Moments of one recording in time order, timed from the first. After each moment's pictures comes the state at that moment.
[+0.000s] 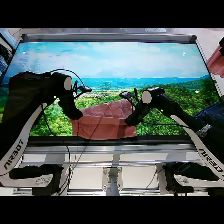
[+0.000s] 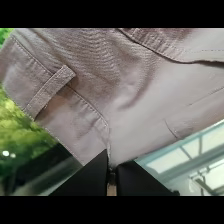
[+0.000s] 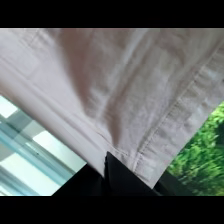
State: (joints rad) left arm -0.37 -1.43 1.26 1.57 -1.62 -1.21; right arm 0.49 -1.39 1.10 -1.31 1.32 1.35
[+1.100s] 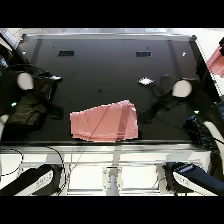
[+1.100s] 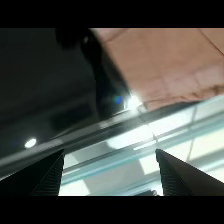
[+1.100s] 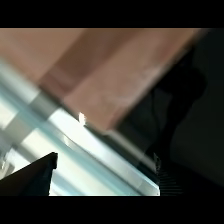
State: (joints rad) left arm -0.03 -1.05 1.12 1.47 -1.59 -1.26; right arm 0.22 -1.07 1.11 -1.23 1.47 1.27
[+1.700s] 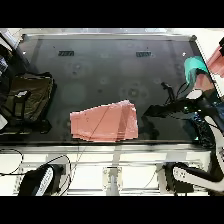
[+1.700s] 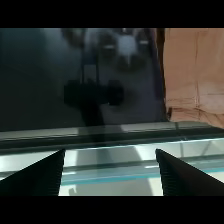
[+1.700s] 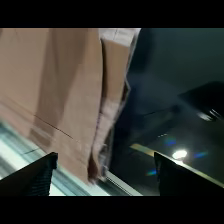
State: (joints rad) left arm 0.18 -0.62 0.76 1.43 -1.40 -1.32; right arm -0.13 -1.31 0.85 -0.81 1.27 0.97
